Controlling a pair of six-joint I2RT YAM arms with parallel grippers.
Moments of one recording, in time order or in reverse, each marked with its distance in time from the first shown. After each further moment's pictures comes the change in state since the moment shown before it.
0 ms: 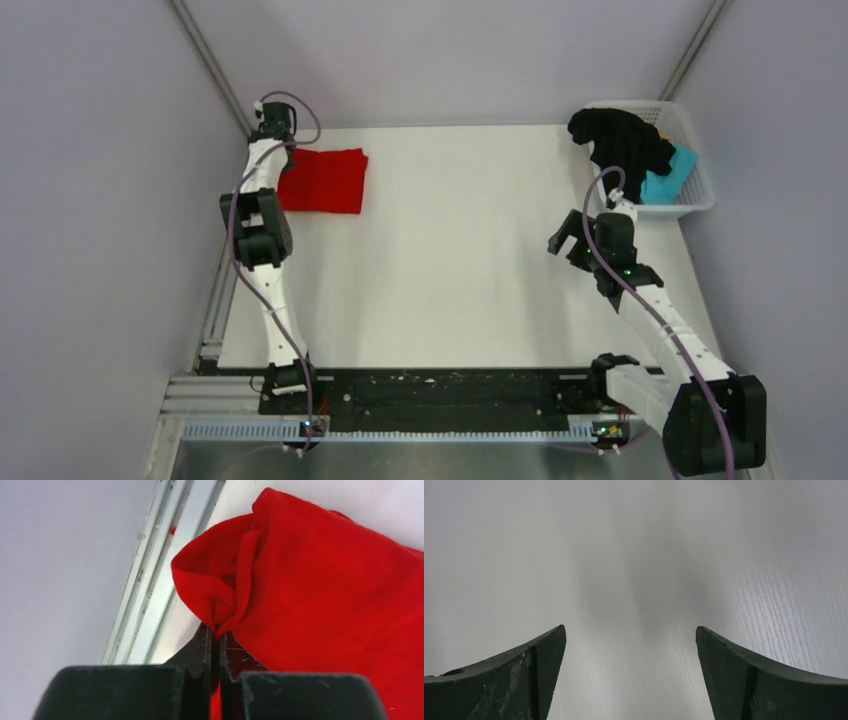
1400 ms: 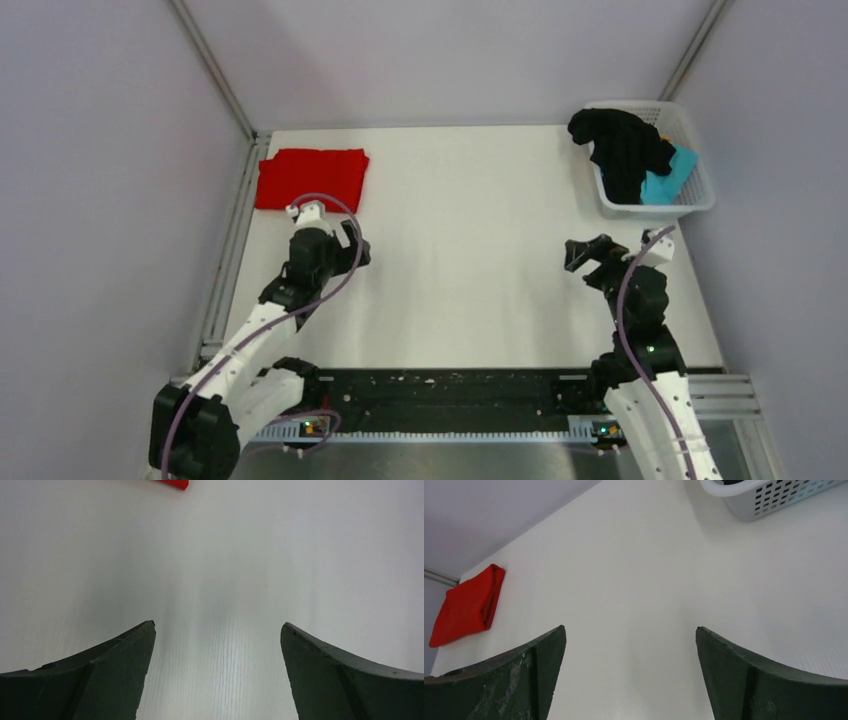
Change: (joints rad) left arm -0.430 -1.424 -1.596 0.544 0.305 -0.420; right arm 0.000 -0.619 -0.188 -0.018 0.031 0.027
